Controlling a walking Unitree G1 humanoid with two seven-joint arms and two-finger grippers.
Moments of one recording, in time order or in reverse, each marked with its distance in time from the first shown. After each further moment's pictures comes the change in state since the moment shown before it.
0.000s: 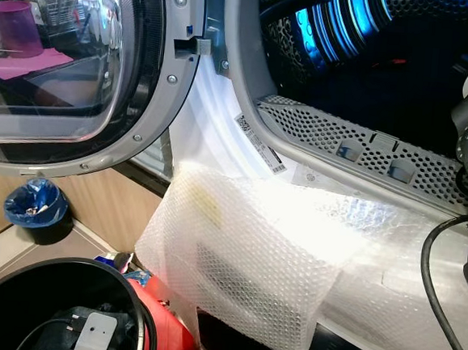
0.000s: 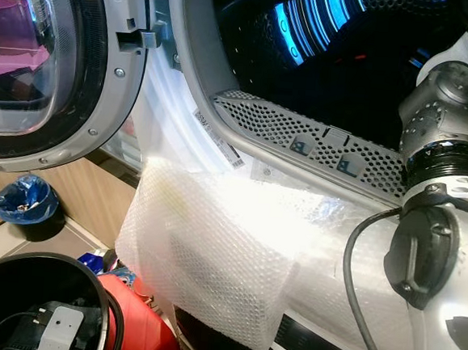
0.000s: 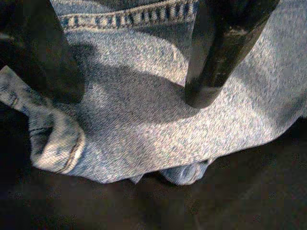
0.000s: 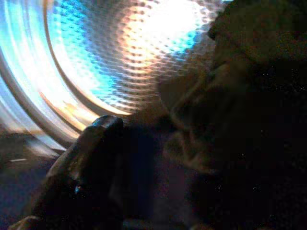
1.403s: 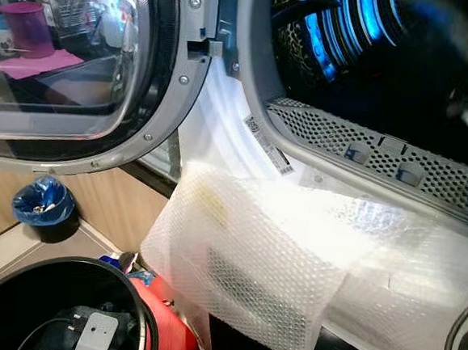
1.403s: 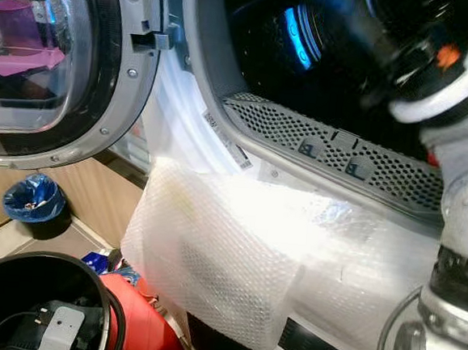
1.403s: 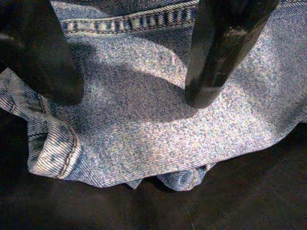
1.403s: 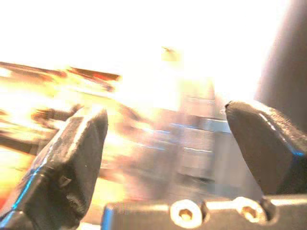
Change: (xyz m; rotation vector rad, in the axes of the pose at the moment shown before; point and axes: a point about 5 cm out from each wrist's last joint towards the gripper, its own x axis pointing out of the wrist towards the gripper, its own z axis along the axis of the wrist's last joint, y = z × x) left arm 0.000 -0.001 0.000 0.010 0.002 -0.027; right arm -0.186 0.041 0.031 0.227 -0.151 1.770
